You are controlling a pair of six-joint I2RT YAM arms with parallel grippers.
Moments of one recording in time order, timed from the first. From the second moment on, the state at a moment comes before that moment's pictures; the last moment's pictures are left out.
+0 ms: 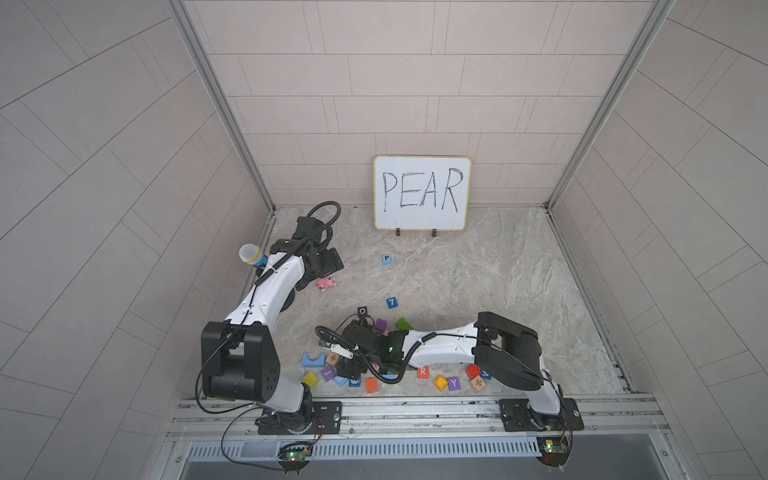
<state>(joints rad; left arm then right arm) -0.07 1.49 1.22 -0.89 -0.04 -0.57 1.25 2.08 1.35 -0.03 0.15 -0.17</state>
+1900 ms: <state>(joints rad) -0.03 1.18 0.96 -0.88 -0.03 -0.59 1.16 1.95 1.44 -0.37 0.24 0.44</state>
